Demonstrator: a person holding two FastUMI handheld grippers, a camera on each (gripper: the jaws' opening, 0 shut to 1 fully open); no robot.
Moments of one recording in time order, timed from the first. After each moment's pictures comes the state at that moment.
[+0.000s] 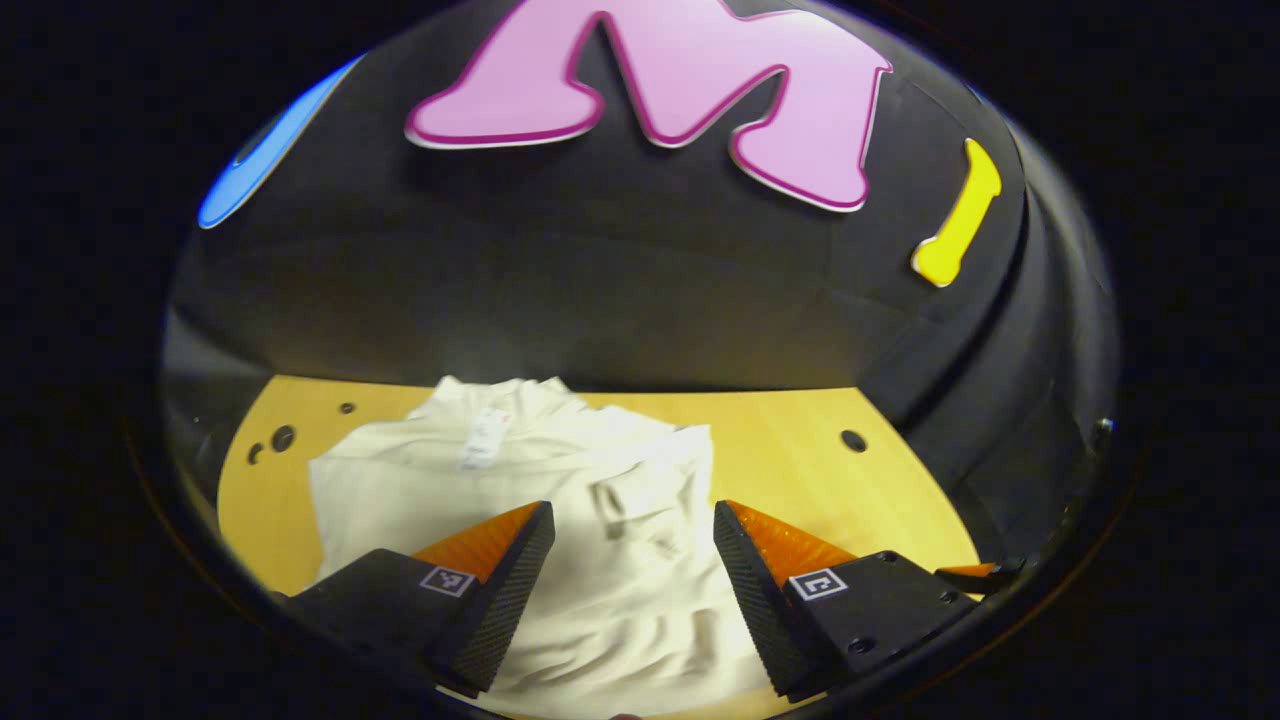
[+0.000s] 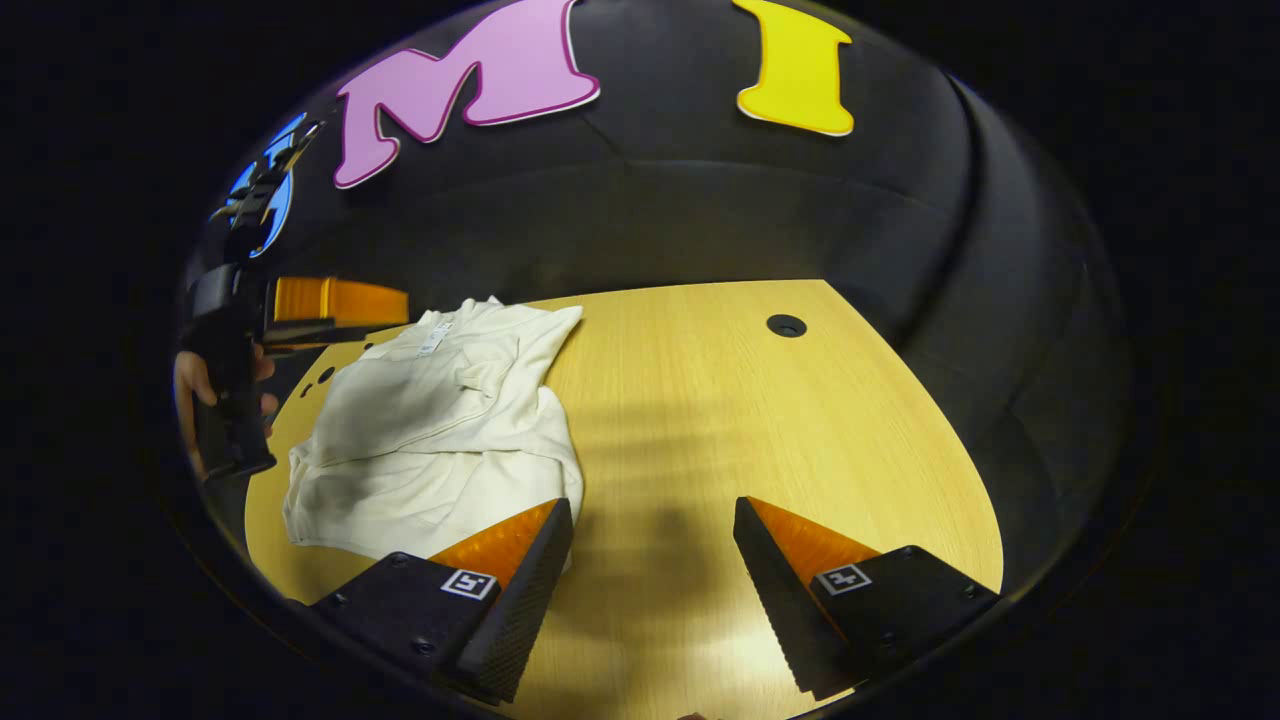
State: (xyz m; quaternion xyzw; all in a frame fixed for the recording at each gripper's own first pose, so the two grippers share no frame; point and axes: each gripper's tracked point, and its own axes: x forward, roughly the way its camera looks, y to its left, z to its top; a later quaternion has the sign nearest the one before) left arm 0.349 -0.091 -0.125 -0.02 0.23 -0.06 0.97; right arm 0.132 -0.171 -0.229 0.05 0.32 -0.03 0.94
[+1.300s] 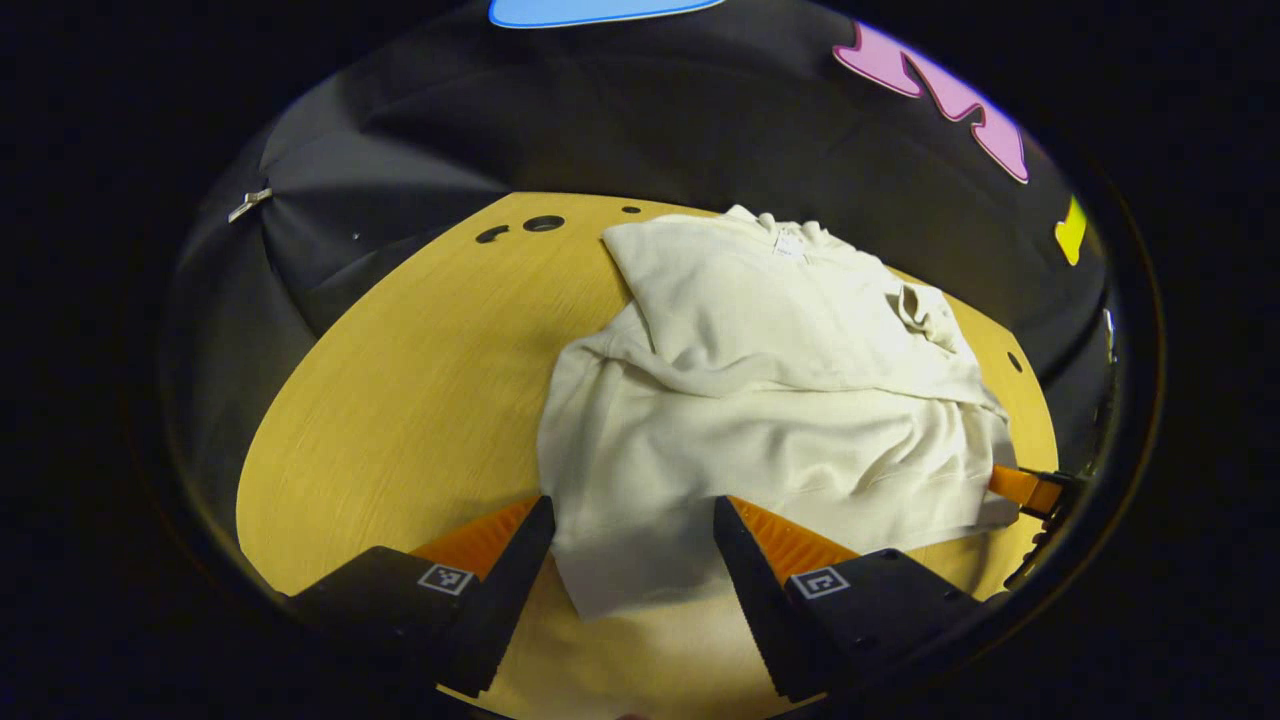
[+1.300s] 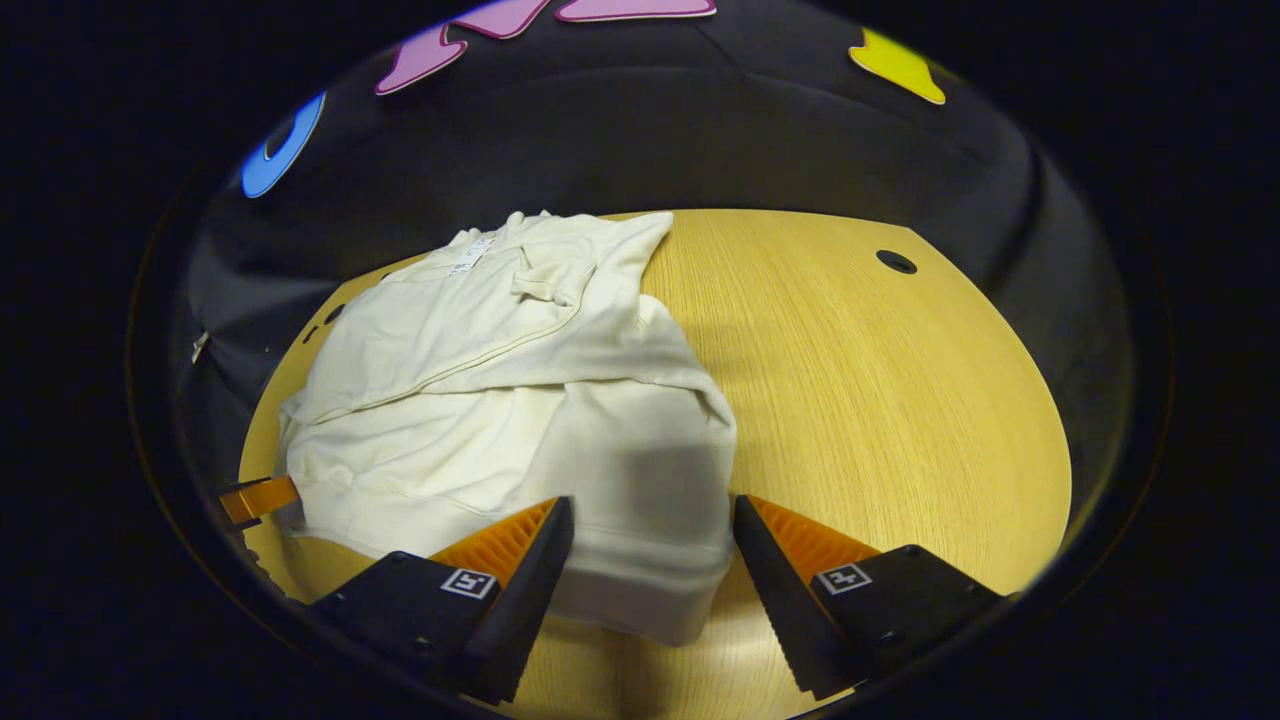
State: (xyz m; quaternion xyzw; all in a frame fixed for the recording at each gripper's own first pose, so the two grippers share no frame) left arm 0.173 0.112 -0.300 -0.08 0.38 0.11 0.92; right arm 0.153 -0.072 -0.317 0.03 0.39 0.00 0.92
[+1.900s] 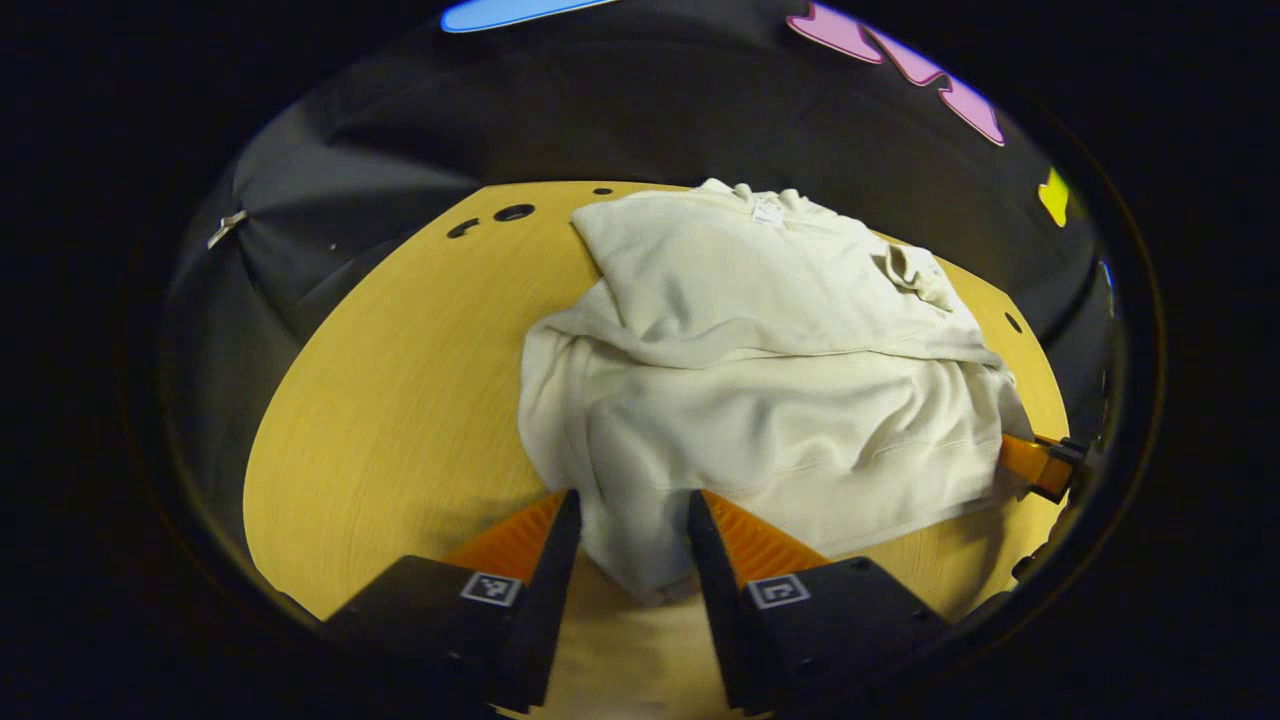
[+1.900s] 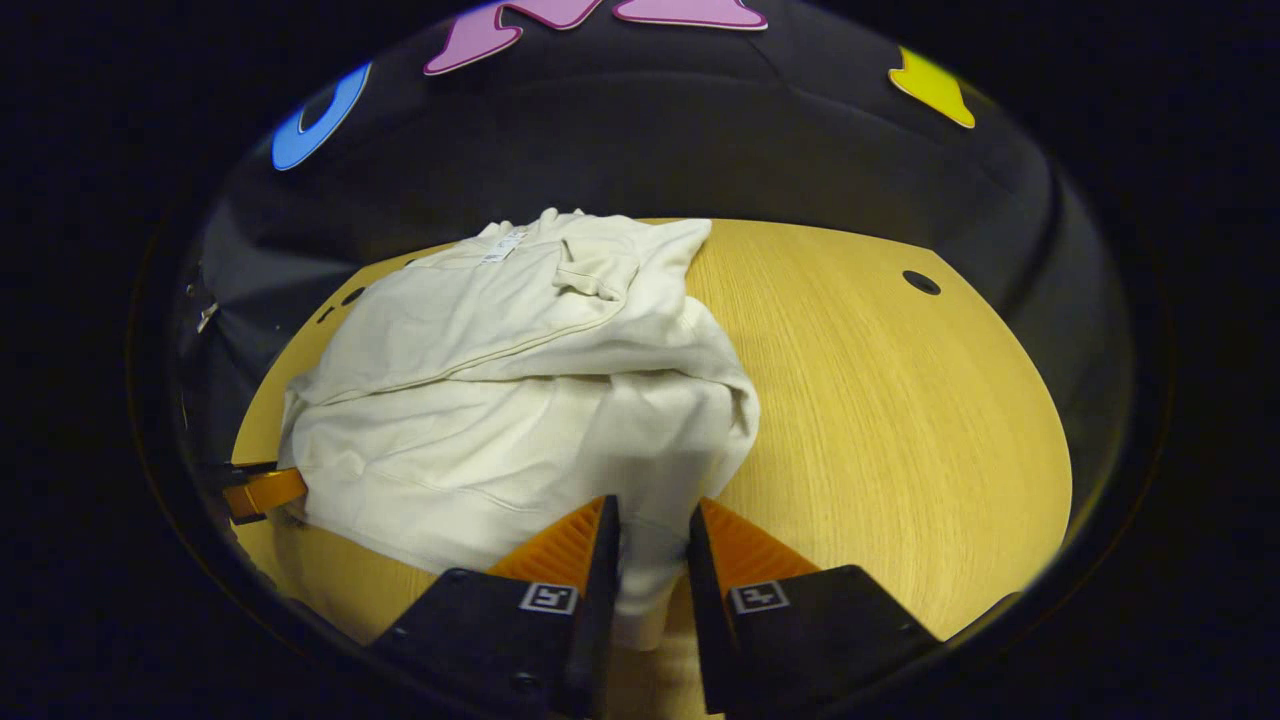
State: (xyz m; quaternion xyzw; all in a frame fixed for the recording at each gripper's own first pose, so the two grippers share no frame) left arm 0.181 0.089 -0.301 -0.06 0.37 0.07 0.92; right arm 0.151 -0.042 -0.318 0.03 0.38 0.02 0.93
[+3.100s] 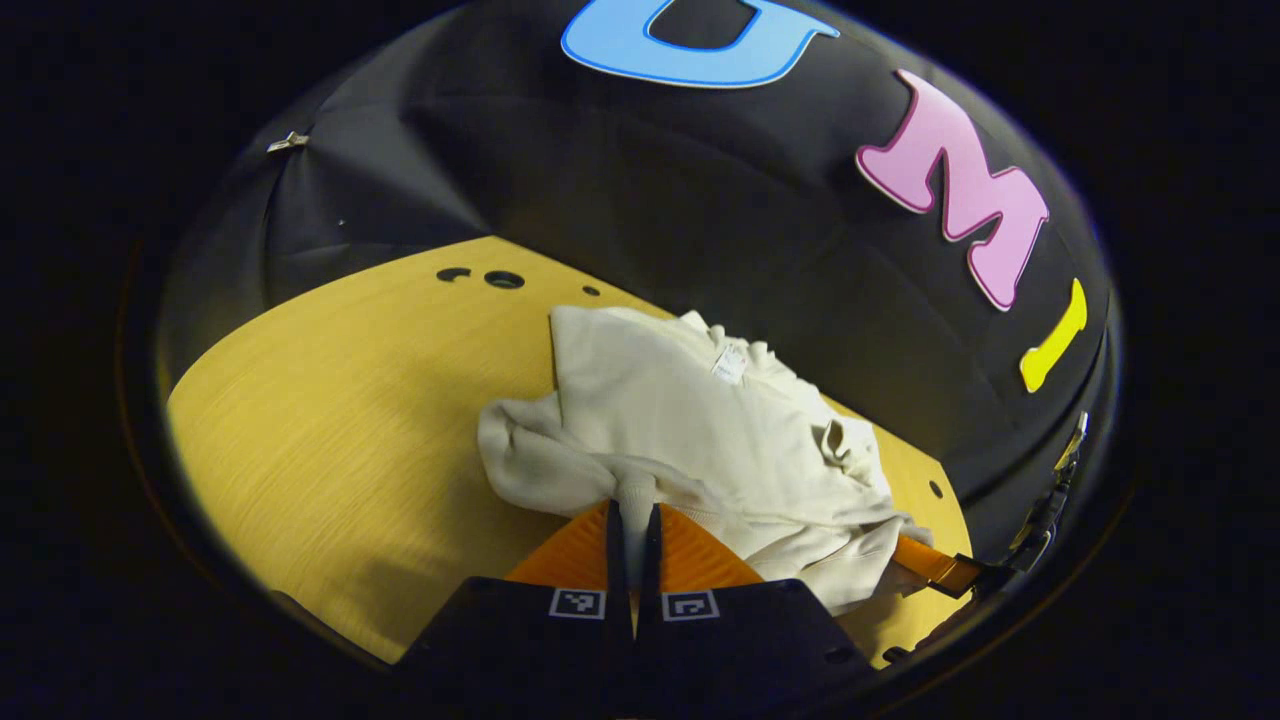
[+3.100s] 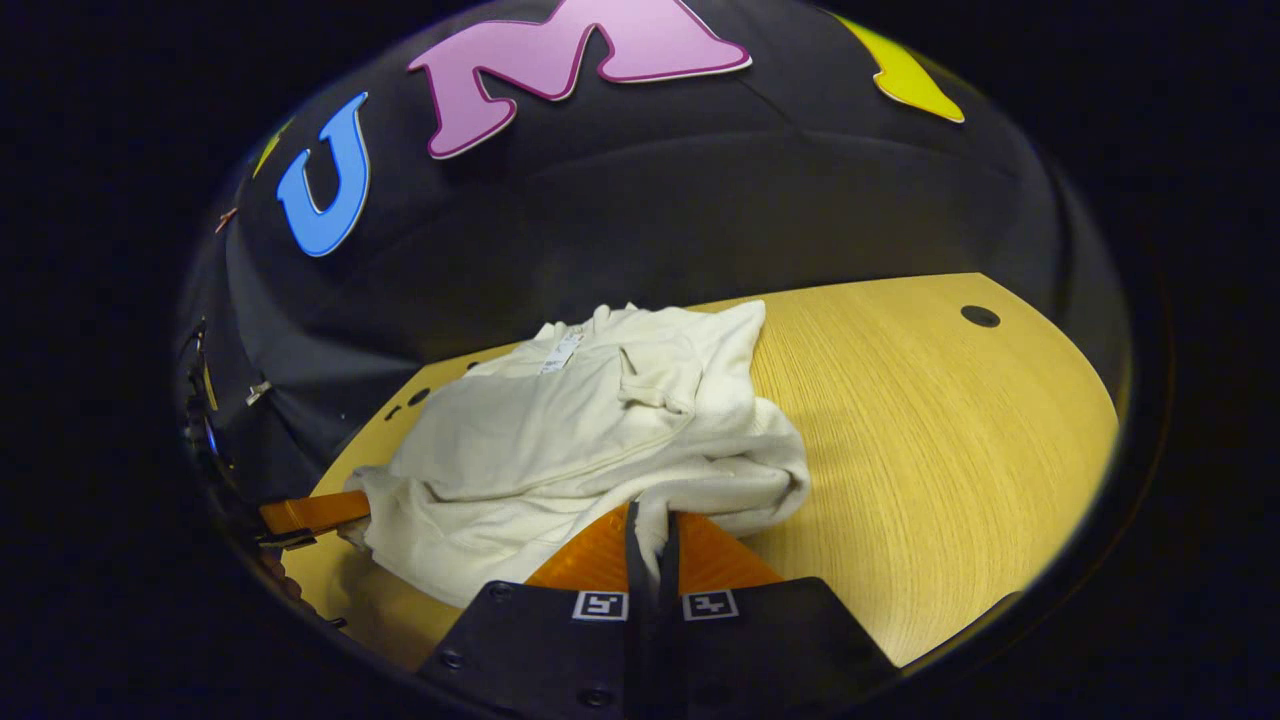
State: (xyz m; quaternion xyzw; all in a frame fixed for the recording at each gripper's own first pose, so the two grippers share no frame) left arm 0.252 0.079 -0.219 -0.23 0.17 0.06 0.96; right arm 0.222 -0.011 -0.261 0.12 0.23 0.09 0.96
